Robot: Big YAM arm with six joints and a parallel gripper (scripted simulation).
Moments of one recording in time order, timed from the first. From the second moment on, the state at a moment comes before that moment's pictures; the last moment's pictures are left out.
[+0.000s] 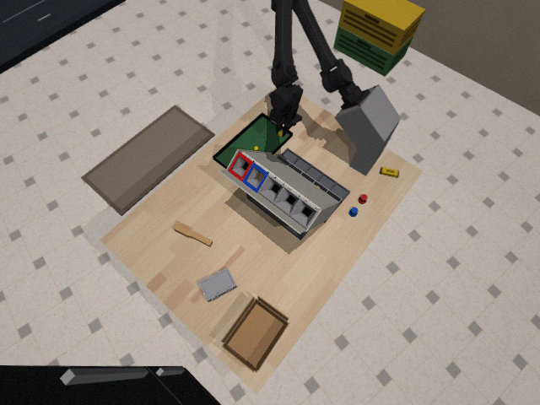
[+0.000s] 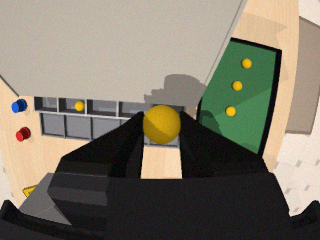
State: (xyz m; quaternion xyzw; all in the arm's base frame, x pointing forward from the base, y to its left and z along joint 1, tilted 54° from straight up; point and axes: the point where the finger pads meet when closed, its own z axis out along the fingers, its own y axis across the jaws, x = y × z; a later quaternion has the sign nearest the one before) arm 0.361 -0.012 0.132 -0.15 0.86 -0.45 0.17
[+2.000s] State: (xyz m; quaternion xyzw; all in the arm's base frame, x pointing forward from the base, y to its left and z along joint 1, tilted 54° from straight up) arm 0.377 0.050 0.119 -0.14 0.86 -0.44 0.22
